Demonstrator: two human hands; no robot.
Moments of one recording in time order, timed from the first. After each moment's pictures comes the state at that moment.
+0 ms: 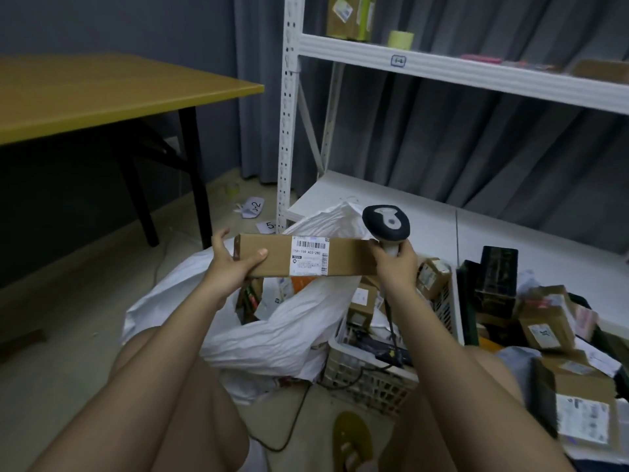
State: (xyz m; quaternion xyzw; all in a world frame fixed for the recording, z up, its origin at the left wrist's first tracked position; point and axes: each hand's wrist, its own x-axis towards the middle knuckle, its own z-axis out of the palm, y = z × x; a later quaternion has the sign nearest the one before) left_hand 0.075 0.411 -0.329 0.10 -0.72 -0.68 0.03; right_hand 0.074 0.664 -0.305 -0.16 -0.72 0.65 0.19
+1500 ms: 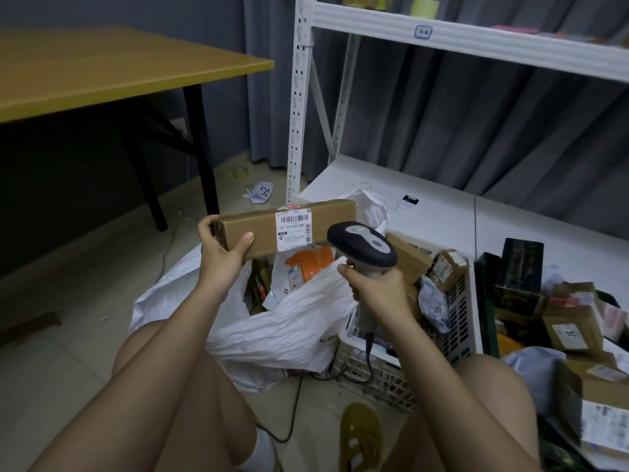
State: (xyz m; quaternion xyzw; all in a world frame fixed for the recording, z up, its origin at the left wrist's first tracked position) left_hand 0.048 0.390 -0.363 0.13 -0.71 -0.67 0.16; right_hand 0.099 0.632 -0.335 -0.09 -0.75 0.65 0.05
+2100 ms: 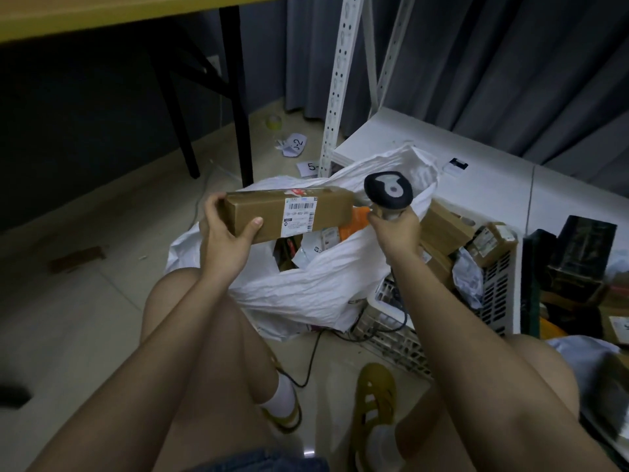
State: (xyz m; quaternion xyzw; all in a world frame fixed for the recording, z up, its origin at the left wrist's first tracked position) left_hand 0.091 0.353 -0.400 0.15 -0.80 -0.53 0.22; right_hand 0.014 0.608 -0.384 -0.14 -0.83 0.53 0.10
